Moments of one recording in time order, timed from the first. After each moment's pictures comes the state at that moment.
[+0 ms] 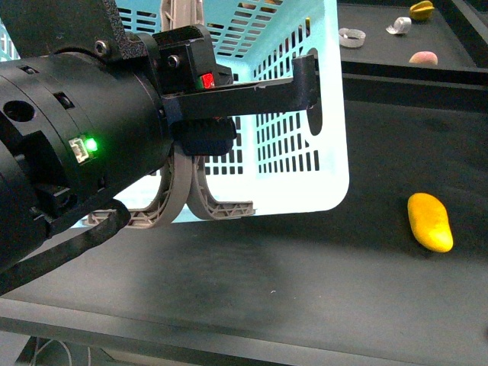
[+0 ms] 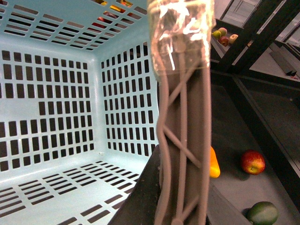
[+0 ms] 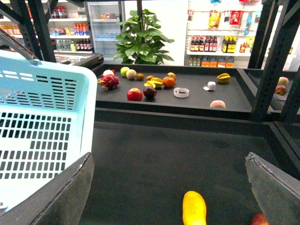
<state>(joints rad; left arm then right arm) -0.63 1.63 0.50 0.98 -0.19 -0.32 0.00 0.00 0.01 0.00 0.00 0.00</state>
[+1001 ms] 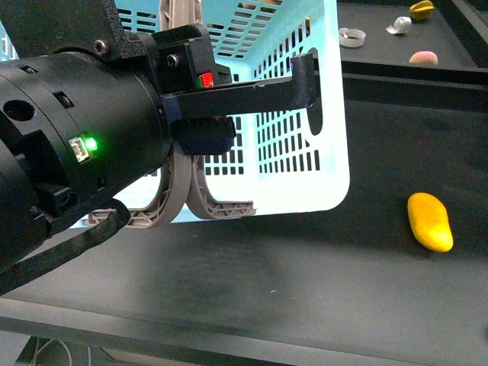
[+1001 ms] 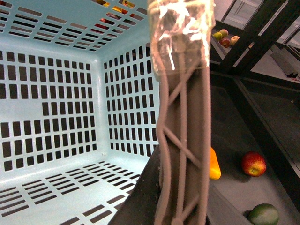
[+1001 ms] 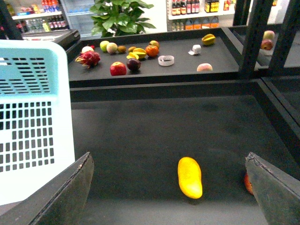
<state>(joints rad) -0.63 1.63 0.50 0.98 -0.19 -0.32 -0.03 0.17 0.02 0.00 0.07 0.10</state>
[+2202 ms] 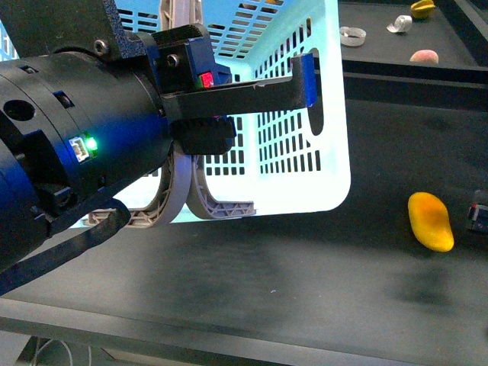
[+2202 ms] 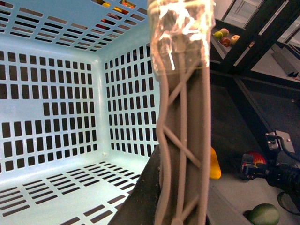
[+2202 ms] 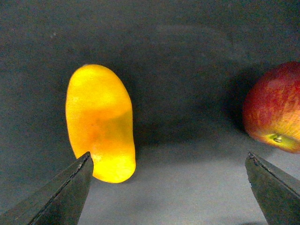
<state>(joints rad) -0.63 1.64 0.50 0.98 -0.19 -0.32 -0.35 2.48 0.89 0.82 -0.05 -0.01</state>
